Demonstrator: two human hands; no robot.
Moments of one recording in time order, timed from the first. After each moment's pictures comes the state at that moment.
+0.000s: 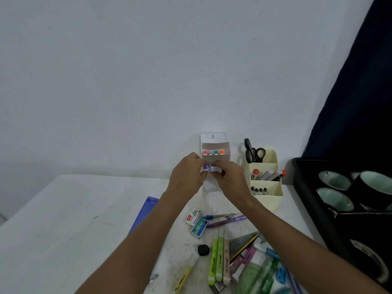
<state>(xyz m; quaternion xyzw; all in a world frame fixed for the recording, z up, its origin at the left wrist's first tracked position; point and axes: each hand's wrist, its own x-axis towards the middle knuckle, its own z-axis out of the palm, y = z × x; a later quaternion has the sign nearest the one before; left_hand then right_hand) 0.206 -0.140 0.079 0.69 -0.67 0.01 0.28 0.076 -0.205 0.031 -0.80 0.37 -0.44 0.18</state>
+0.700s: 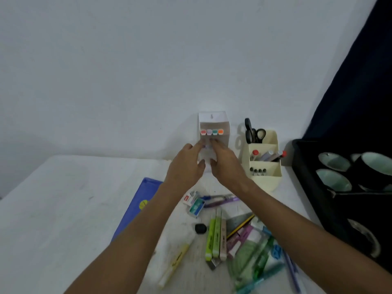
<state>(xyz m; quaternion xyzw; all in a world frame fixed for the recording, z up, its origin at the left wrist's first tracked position) 0.205 -0.135 0.052 0.69 -0.65 -0.03 0.30 0.080 -0.192 0.032 -0.84 0.39 -0.35 0.13</state>
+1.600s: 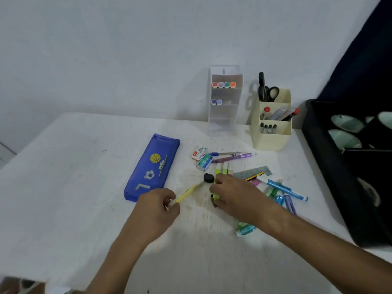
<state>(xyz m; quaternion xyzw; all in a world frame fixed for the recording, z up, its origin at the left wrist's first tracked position) 0.216 0.073 -0.010 0.80 -0.52 -0.21 0.21 0.029 -0.037 0.003 -0.95 0.29 0.03 0.08</state>
